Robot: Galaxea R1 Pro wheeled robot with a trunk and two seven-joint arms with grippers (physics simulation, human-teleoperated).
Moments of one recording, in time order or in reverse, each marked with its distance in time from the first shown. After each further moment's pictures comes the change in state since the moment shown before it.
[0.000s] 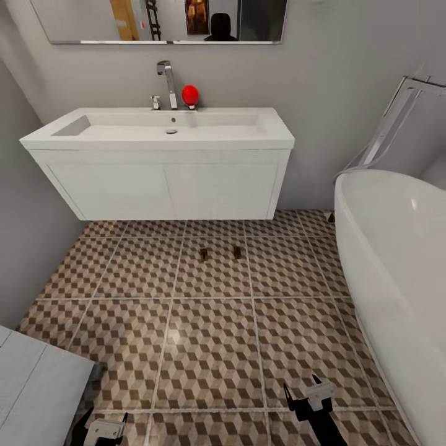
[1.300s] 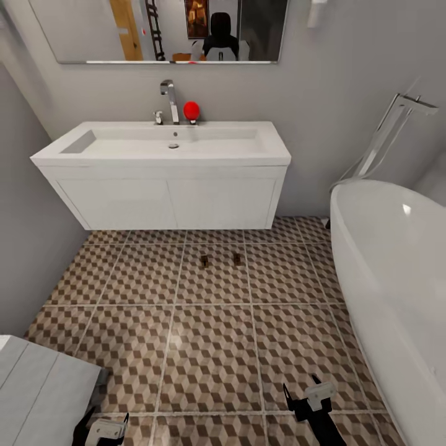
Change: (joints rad) left arm 0.000 -0.005 0.000 0.000 0.000 0.002 -0.004; right arm 0.000 0.003 0.000 0.000 0.000 0.003 -0.001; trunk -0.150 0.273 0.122
